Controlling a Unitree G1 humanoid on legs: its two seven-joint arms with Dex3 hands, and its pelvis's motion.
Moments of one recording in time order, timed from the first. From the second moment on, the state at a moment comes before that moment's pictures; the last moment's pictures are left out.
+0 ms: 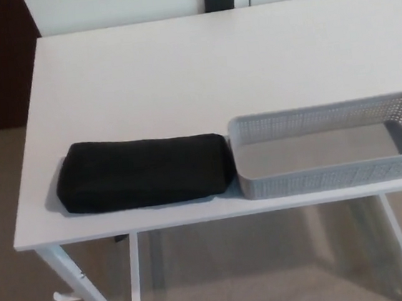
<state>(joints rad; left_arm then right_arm) 0.30 0.40 0.17 0.86 -0.08 -0.26 -0.23 0.28 -0.40 -0.08 0.78 -0.08 -0.34 0.04</state>
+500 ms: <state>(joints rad) 0.27 0.41 0.17 0.88 -0.08 -0.27 -0.22 0.25 -0.39 -0.08 0.76 -0.09 -0.34 0.04</state>
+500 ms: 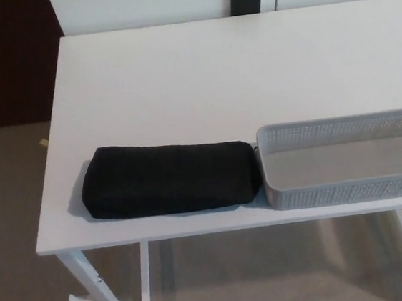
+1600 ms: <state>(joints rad) 0.49 0.54 0.65 -0.03 -0.24 -0.23 -0.20 0.25 -0.39 -0.09 0.69 -0.09 -0.32 0.04</state>
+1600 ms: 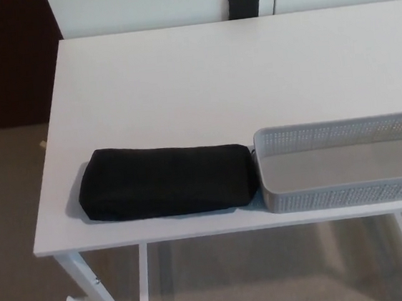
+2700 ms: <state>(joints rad) -0.43 1.07 -0.19 -0.43 -0.13 0.22 -0.46 0.24 -0.39 -0.11 0.60 -0.08 -0.25 0.05</state>
